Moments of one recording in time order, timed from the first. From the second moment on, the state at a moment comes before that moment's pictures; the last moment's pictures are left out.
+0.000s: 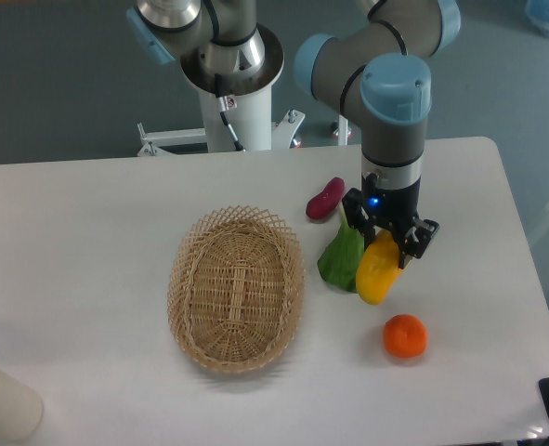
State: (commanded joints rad) arm 2.61 -1.83 -1.69 -0.92 1.53 1.28
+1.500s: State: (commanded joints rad) arm 2.97 -1.82 -1.87 -0.91 1.52 1.91
